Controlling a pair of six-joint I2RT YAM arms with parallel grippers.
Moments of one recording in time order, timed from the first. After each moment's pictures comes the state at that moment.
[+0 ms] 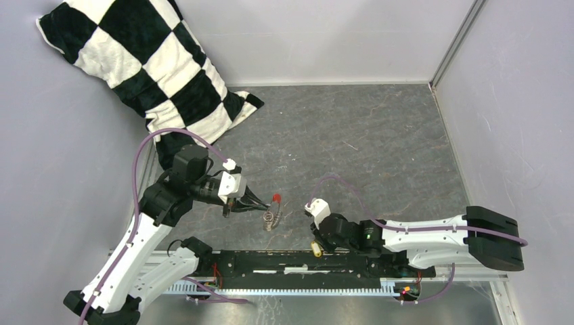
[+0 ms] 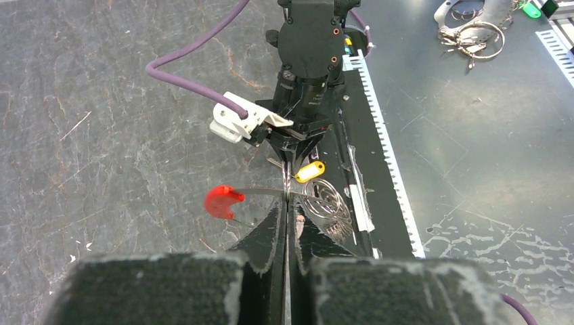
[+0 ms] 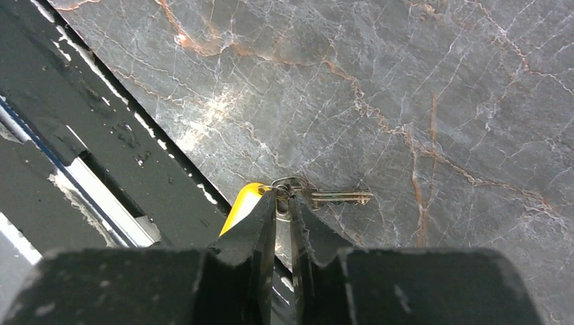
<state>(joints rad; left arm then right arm) -0.51 0.76 0.96 -0.77 1.10 0.59 1.35 1.13 0.40 -0.10 0.25 0.48</state>
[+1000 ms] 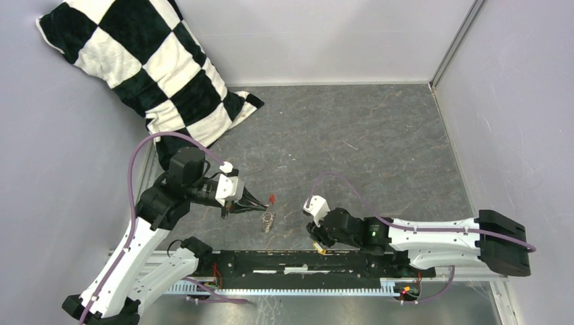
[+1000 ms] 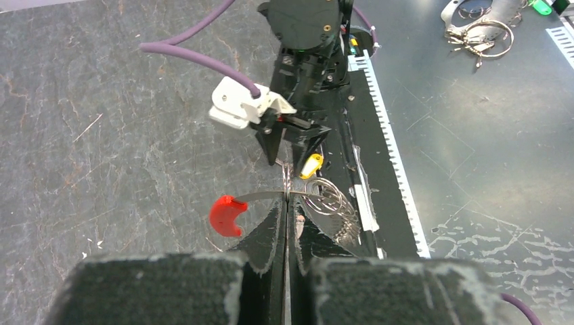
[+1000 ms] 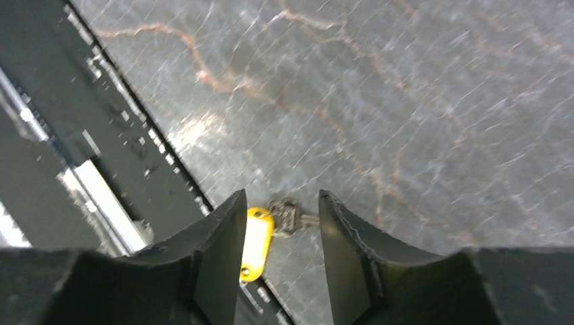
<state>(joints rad) -0.51 0.73 0.96 -0.77 1.09 0.59 1.30 1.08 0.43 -0.07 0.24 0.25</state>
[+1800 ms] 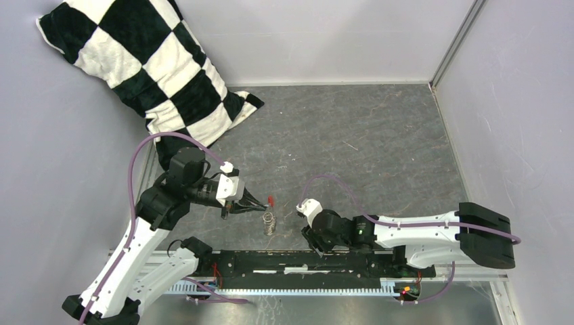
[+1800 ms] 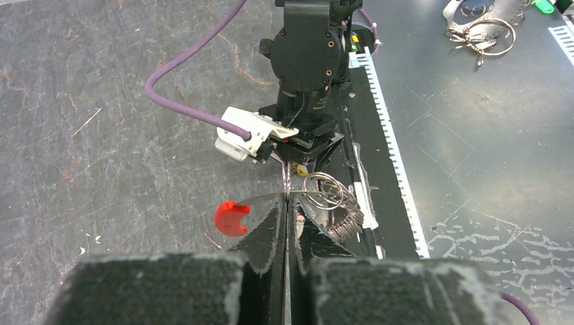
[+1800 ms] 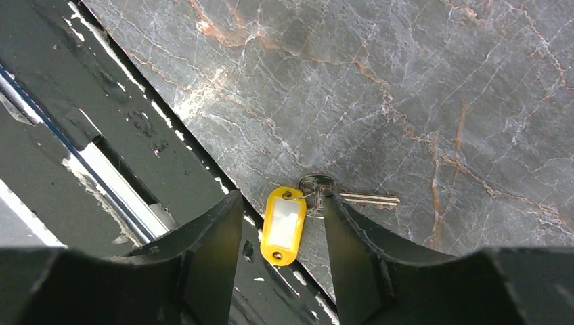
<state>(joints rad) -0.51 0.73 0.96 -0.78 1.08 0.59 1.33 1.21 0.49 -0.19 0.17 0.44</state>
